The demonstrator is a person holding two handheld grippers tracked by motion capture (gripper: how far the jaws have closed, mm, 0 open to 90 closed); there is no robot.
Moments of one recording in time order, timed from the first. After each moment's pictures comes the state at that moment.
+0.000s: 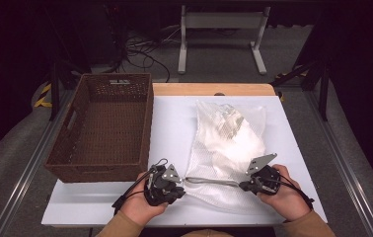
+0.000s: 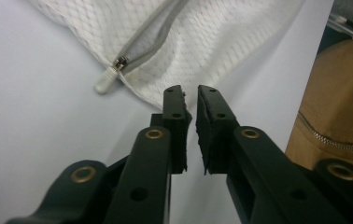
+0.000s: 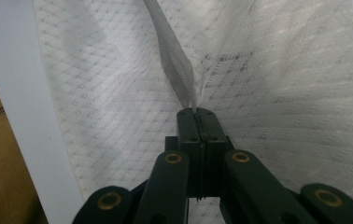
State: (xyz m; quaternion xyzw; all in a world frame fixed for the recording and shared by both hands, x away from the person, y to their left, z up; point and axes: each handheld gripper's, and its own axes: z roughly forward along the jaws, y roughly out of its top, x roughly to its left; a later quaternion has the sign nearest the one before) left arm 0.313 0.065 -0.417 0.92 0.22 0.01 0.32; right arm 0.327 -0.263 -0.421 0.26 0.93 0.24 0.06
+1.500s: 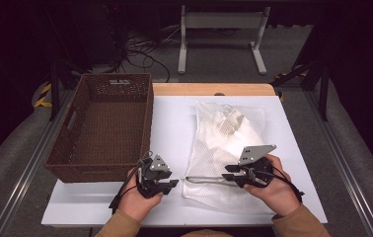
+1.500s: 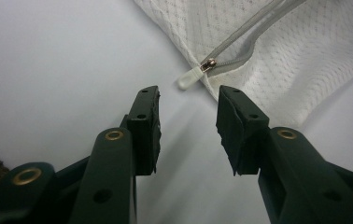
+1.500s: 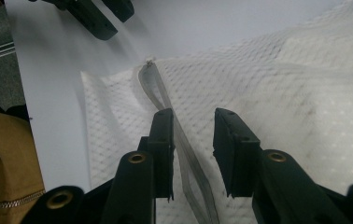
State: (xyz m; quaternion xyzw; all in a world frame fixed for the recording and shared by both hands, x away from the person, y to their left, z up) left arm 0.330 0.088 -0.428 0.88 0.32 0.06 0.35; right arm 0.331 -0.227 -0.379 0.23 0.90 0.36 0.10
